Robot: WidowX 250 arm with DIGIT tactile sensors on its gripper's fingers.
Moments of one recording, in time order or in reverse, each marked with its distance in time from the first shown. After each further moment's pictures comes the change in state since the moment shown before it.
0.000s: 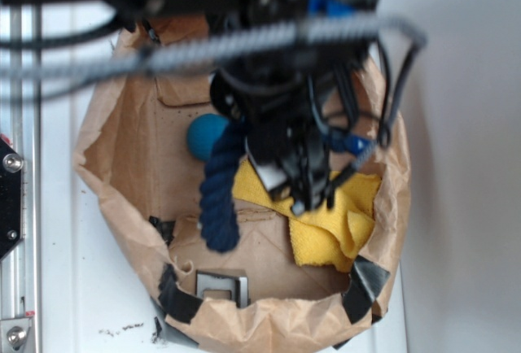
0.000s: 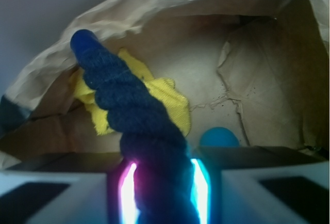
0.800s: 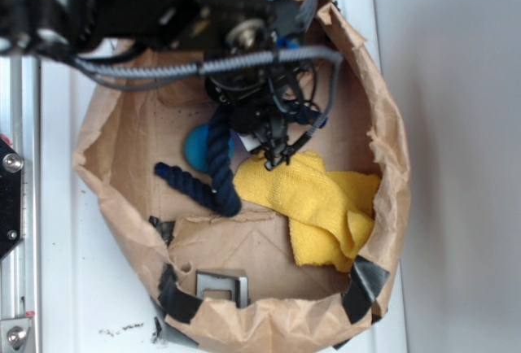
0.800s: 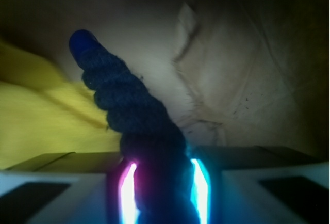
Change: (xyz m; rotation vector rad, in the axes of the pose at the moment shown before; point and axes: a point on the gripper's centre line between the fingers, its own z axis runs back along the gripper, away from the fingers) arm 0.007 0.062 -0.075 -0.009 -0.033 0.127
